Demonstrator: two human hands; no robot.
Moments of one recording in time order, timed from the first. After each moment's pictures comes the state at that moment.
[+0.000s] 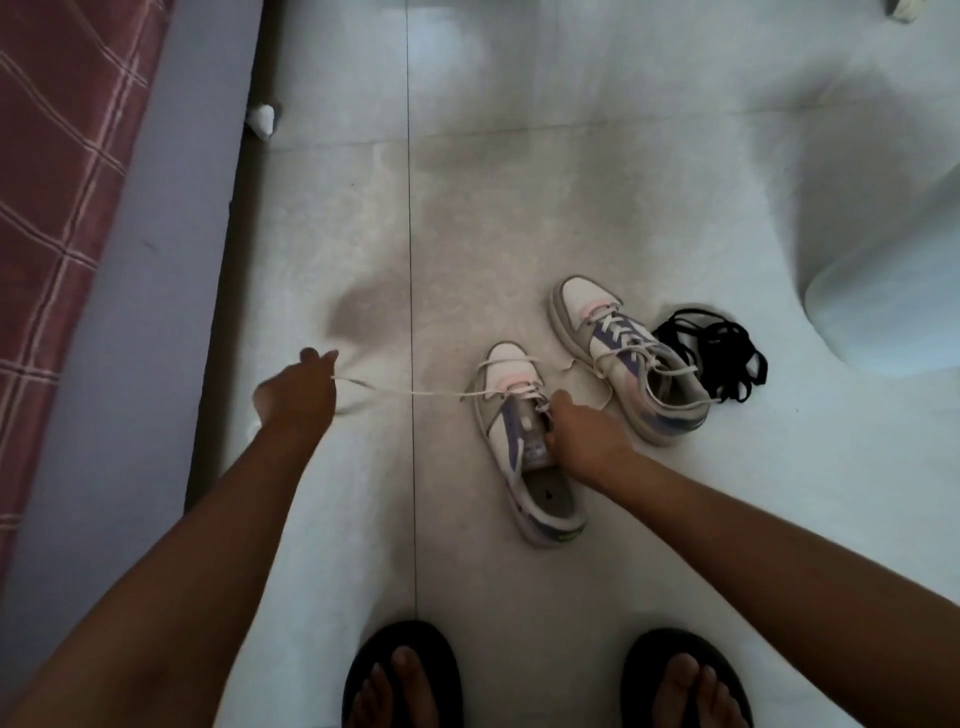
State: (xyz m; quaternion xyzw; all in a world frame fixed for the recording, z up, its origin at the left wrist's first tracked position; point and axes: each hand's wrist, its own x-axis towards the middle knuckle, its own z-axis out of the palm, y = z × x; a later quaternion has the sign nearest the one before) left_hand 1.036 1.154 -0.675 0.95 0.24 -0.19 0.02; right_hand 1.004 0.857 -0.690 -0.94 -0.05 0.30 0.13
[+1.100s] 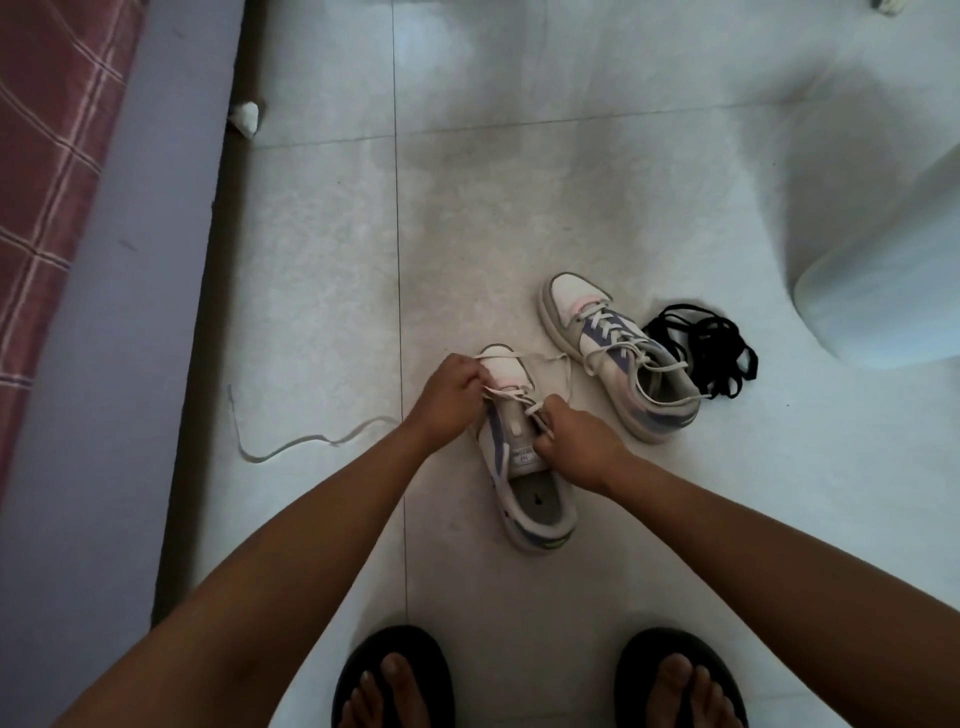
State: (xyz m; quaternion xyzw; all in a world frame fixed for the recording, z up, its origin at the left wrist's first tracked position) left_hand 1.033 1.016 -0.690 0.84 0.07 -0.20 0.49; right_hand 0.999 0.848 -0.690 -0.92 -0.03 0.33 0.23
